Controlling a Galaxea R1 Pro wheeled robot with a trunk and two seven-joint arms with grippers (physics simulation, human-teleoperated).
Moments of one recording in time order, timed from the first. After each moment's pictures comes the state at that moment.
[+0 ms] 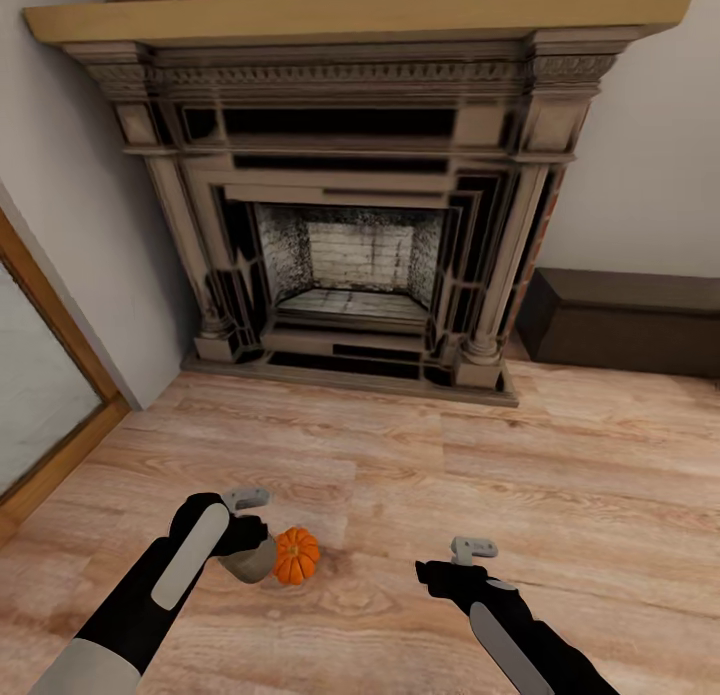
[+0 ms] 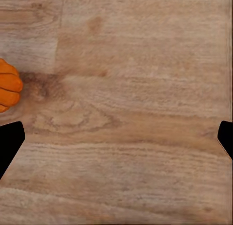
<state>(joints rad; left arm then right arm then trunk) -0.50 0.12 -0.29 -1.21 0.88 0.98 0.73 -0.37 -0.15 0.56 -1.07 -0.76 0.39 -0.38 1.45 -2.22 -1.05</state>
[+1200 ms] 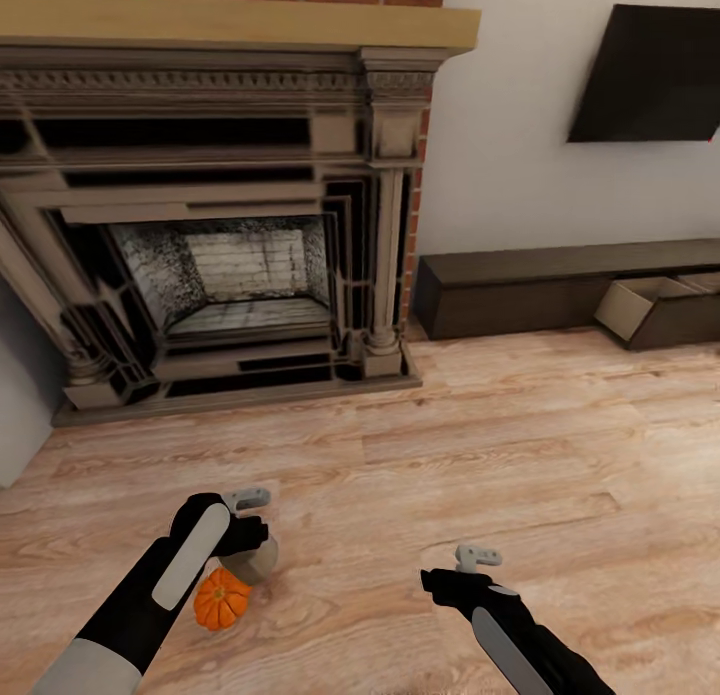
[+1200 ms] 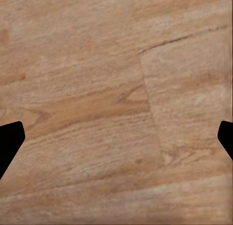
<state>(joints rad) -0.50 0.12 -0.29 -1.21 0.88 0.98 0.73 -0.37 -0.15 0.56 -1.02 -0.76 0.39 -0.38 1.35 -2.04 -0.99</state>
